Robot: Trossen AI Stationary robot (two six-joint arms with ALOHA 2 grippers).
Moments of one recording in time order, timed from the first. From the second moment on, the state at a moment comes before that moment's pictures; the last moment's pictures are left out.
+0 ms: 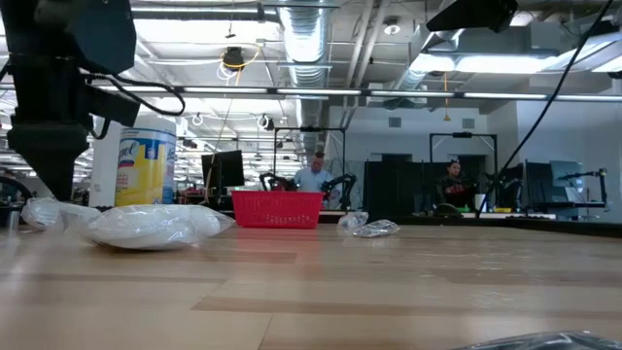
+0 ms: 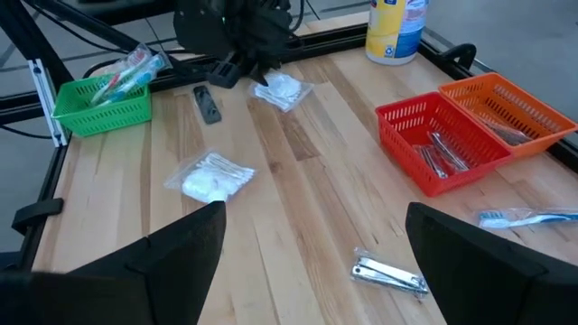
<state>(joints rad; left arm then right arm) -0.33 1.31 0.66 -1.09 -0.38 -0.98 0.51 1.15 0.91 -0.37 0.67 0.49</state>
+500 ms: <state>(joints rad) -0.34 1.31 0.56 -0.93 -0.27 -0.95 0.51 1.15 0.91 -0.37 0.67 0.49</state>
